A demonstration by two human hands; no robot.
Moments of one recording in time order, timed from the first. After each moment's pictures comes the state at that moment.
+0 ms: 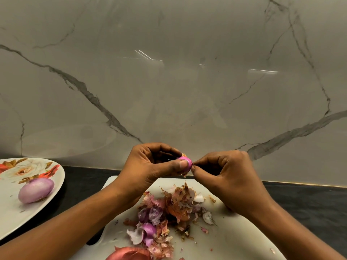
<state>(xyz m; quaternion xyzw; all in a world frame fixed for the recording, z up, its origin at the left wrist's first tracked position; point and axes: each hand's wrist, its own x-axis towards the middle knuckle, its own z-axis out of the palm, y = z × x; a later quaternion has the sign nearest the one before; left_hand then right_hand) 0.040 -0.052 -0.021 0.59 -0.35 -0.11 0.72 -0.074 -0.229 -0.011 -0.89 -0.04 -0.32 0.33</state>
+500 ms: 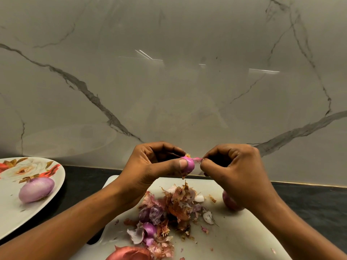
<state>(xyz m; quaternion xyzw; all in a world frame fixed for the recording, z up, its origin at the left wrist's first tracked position) 0.040 -0.050 -0.022 0.56 -0.37 -0.15 0.72 -0.072 -0.237 -0.008 -0.87 0.01 -0.37 0.33</state>
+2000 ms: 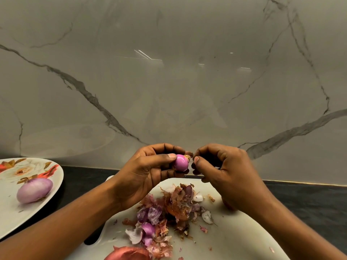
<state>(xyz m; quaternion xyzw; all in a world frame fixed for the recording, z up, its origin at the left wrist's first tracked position) 0.051 -0.051 -0.024 0.47 -0.35 -0.29 0.75 -0.067 -0.235 -0.011 -0.89 0.00 -0.30 0.35</state>
